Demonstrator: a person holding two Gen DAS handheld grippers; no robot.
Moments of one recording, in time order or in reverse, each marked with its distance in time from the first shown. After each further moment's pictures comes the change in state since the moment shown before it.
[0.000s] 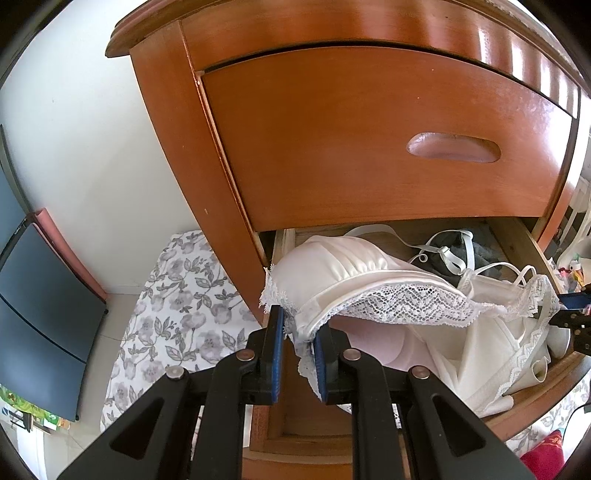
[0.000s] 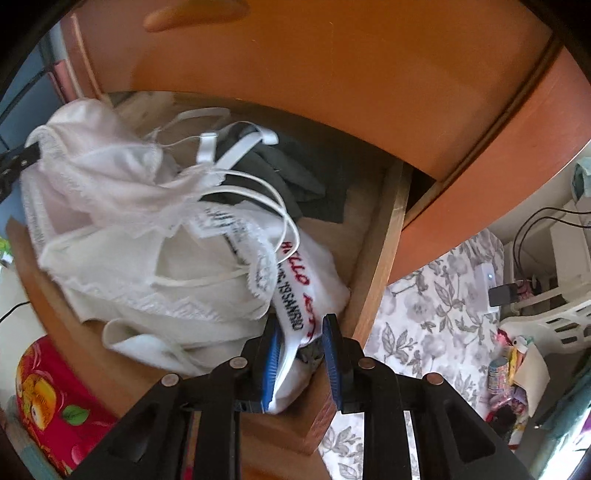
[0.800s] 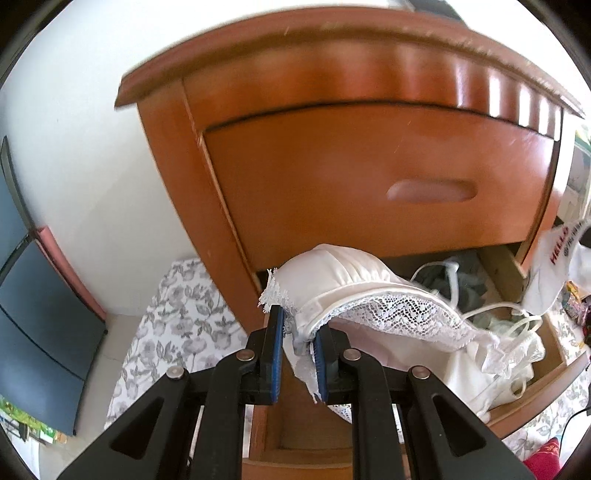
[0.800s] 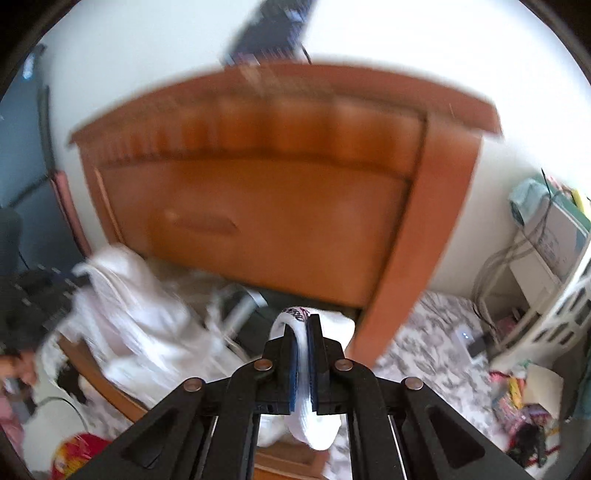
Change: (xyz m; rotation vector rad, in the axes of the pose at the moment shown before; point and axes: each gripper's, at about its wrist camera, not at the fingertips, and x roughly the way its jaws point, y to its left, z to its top) left arm -0.031 -0.008 0.013 0.018 -0.121 -0.011; right arm -0.129 0.002 0.003 0.174 -0.544 0.003
